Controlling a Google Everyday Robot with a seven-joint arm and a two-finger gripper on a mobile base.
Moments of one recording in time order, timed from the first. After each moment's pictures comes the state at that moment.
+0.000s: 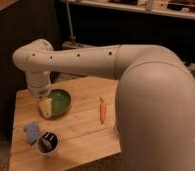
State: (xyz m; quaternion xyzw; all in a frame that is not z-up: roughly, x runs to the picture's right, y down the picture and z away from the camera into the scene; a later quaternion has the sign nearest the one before) arm -0.246 0.048 0.645 -0.32 -0.20 -0.22 0.90
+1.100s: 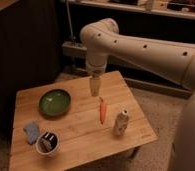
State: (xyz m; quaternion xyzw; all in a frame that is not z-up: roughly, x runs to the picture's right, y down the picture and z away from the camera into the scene) arm 0.016 -0.037 0.658 -0.27 -0.06 0.00 0.96
